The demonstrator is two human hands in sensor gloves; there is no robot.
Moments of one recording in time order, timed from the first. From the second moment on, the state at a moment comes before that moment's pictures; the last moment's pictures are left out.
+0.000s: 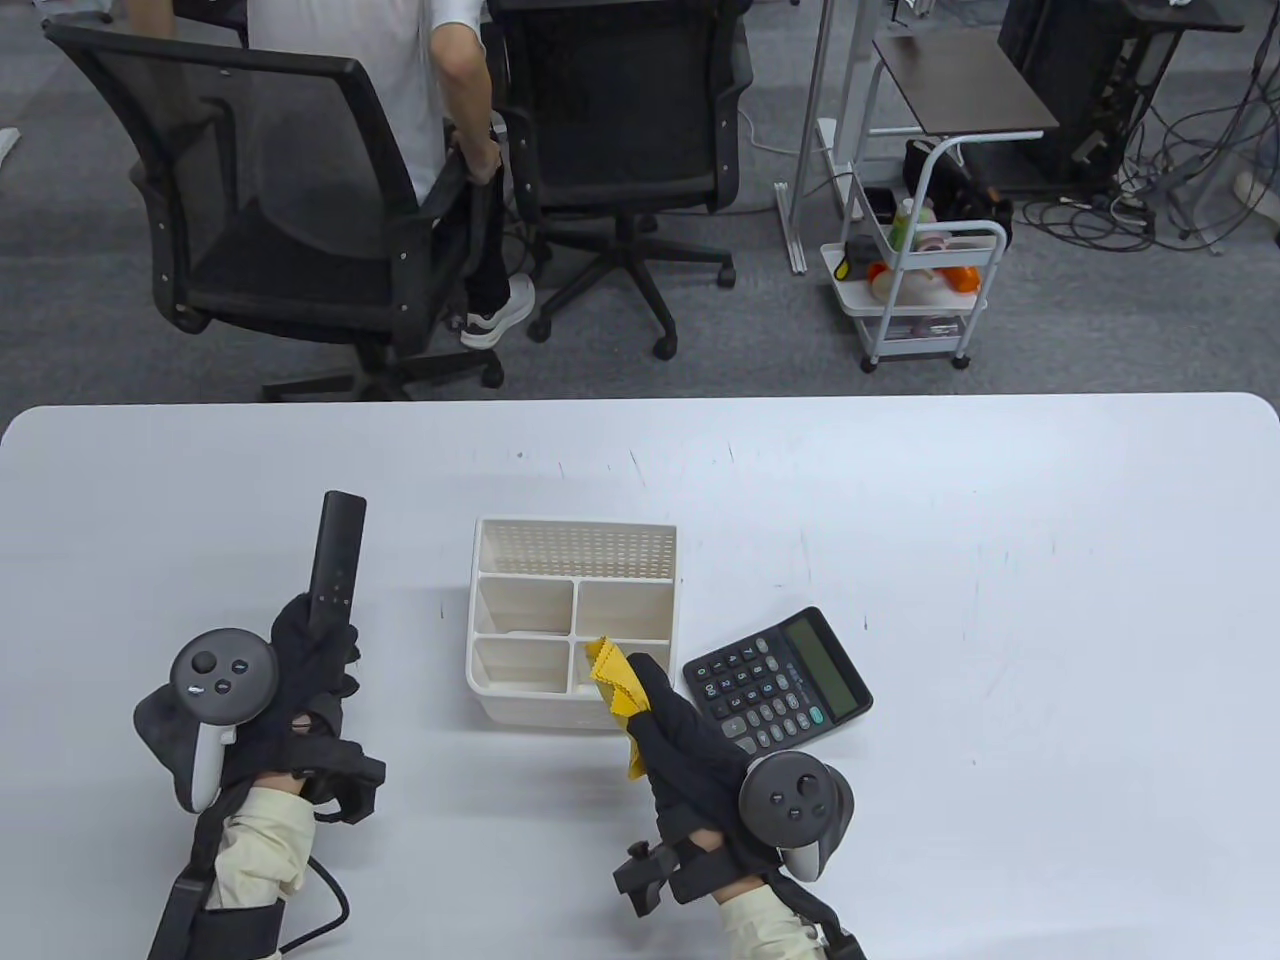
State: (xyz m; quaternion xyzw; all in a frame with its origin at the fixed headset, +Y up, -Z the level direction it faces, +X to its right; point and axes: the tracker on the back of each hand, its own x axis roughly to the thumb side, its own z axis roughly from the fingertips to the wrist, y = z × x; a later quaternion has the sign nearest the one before) left_hand -0.330 -0.665 -0.305 0.10 0.12 0.34 0.93; right_hand 0.051 -0.709 -0.265 0.16 -0.17 0.79 0.56
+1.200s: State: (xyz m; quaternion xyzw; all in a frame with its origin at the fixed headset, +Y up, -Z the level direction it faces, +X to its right) left_hand -0.245 -0.696 -0.271 -0.08 -0.18 0.42 0.89; right_hand 0.062 -0.707 -0.266 0.13 -0.20 0.77 0.59
